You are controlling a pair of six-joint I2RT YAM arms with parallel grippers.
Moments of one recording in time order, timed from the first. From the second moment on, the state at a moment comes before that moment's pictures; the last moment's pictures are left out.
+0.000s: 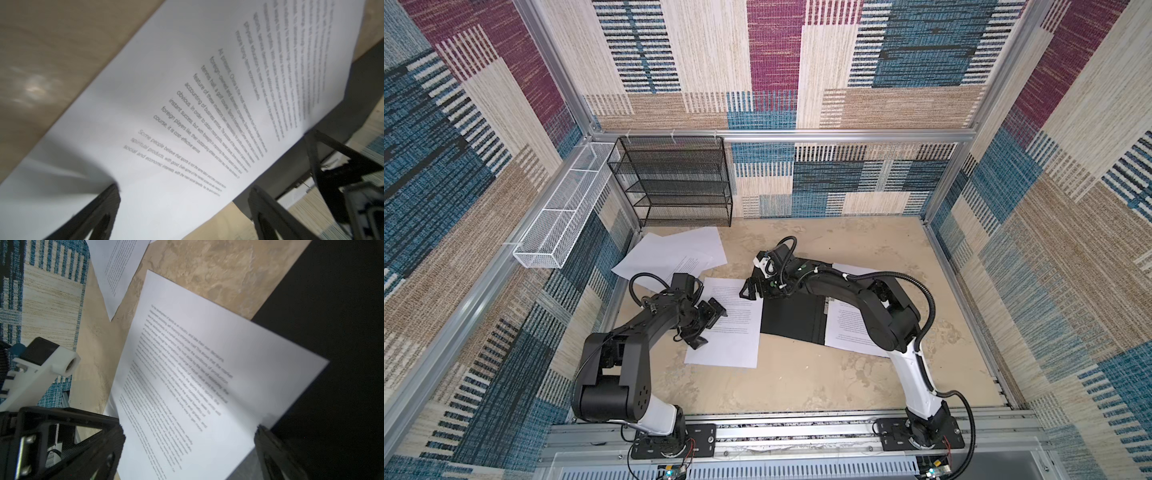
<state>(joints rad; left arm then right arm) -0.07 1.54 0.80 -0.54 0.40 -0.92 0.70 2.24 1.67 -0.31 -0.45 0.51</state>
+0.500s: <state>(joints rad) -0.09 1.54 0.78 -0.48 0.46 -0.94 0.67 2.20 1.67 -0.35 -0.28 0.52</state>
